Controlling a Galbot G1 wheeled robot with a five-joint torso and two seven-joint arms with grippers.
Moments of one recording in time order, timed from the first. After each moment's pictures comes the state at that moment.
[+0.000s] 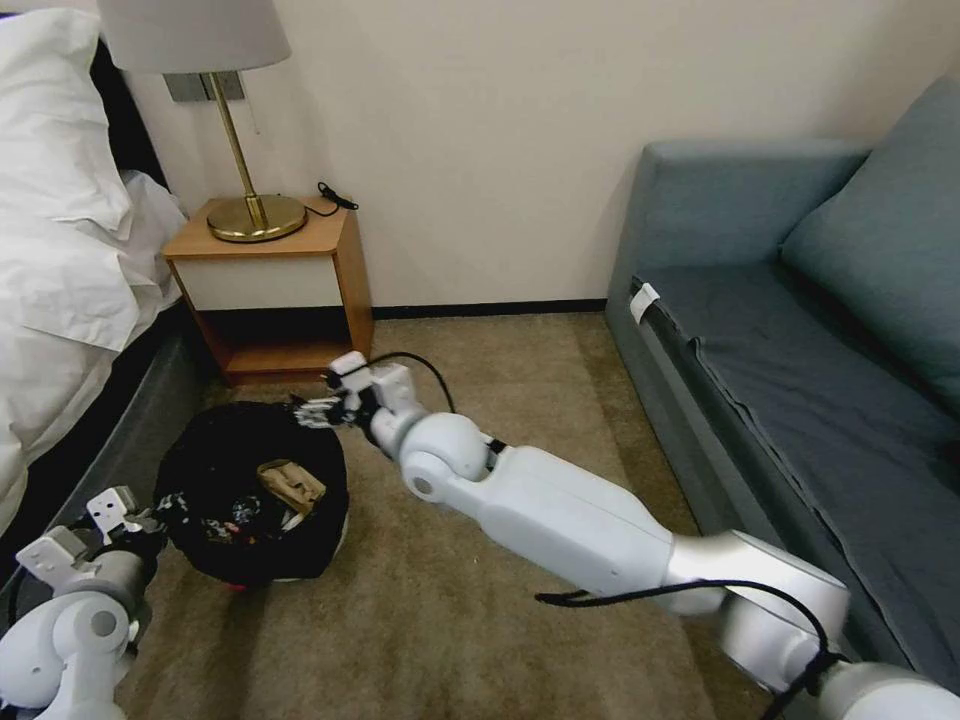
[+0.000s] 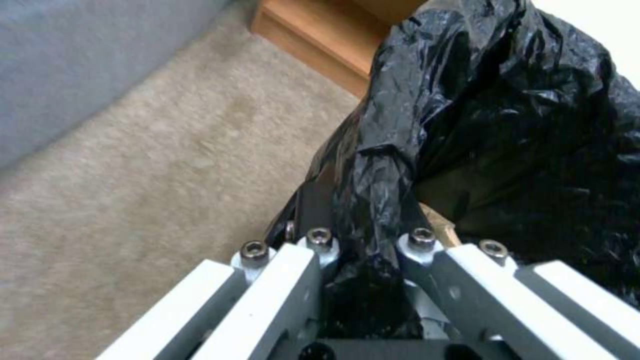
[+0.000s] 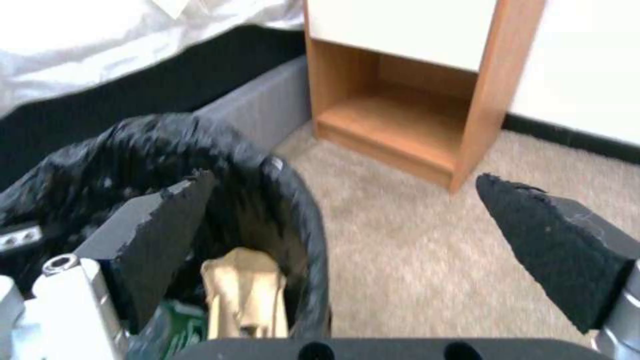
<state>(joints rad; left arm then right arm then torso) 1.33 -1.34 -1.00 -1.83 -0.78 0.56 -0.06 -0.38 1.37 -0.60 1.53 0.85 -0.34 0.35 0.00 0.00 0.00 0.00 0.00</state>
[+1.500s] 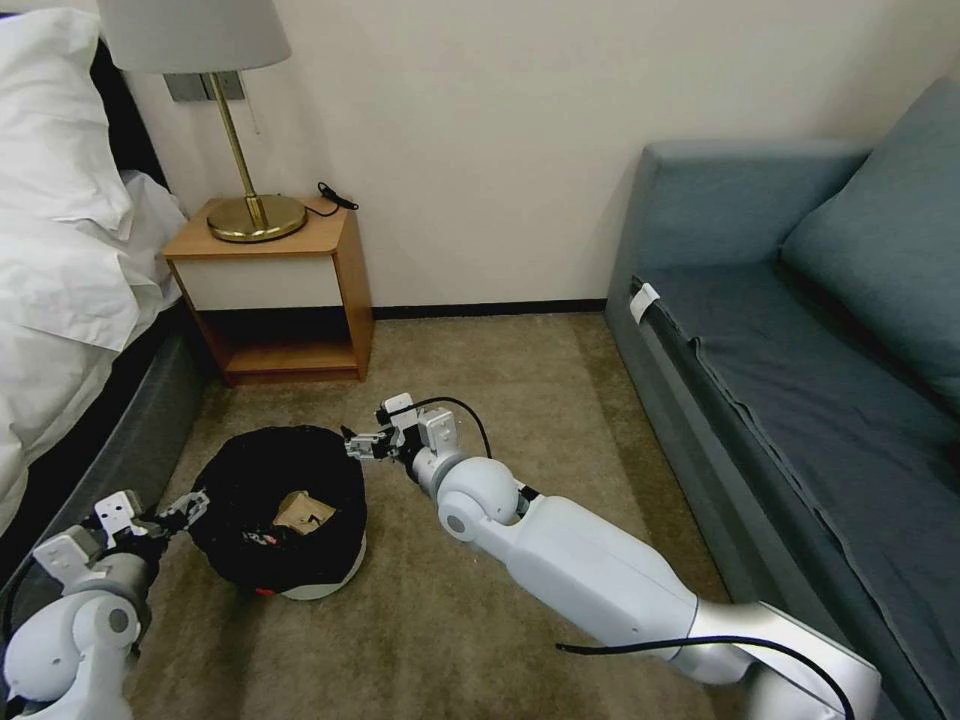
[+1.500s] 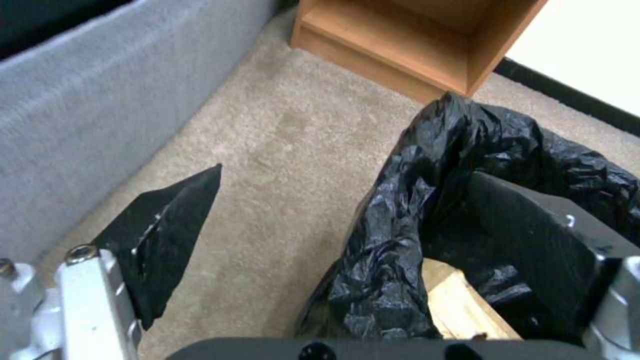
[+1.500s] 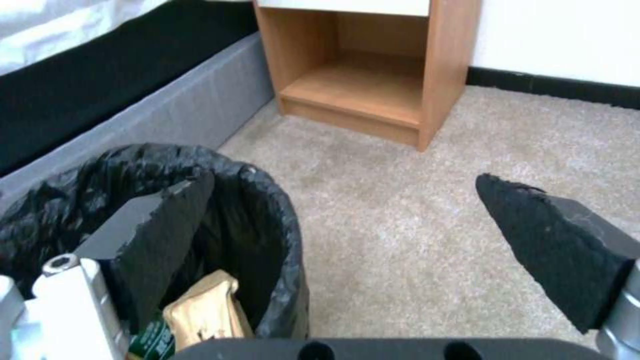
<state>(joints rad) 1.35 -1.30 -1.01 -1.82 -0.63 0.54 -0.04 -0.50 1.36 -0.50 1.50 0.80 -0.33 0.34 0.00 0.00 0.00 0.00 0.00</state>
